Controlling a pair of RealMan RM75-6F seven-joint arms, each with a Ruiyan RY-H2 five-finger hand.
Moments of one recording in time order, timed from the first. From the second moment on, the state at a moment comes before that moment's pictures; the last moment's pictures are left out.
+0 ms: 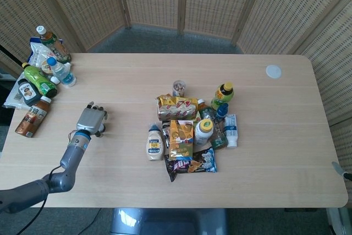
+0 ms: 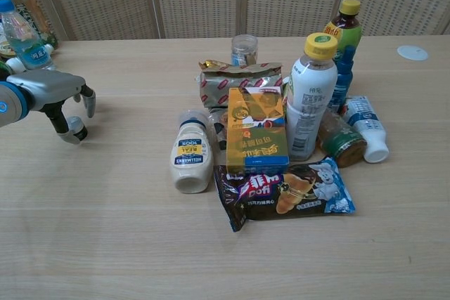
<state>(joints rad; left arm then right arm) -0.74 -1.65 -0.12 -1.07 0.86 0.80 0.54 -0.03 -0.99 0.18 -1.67 -1.34 1.58 0.13</state>
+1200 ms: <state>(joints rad) -0.72 -1.54 -0.17 -1.24 0.90 0.92 0.56 -0.04 -0.98 0.18 -1.68 -1.35 1.59 0.15</state>
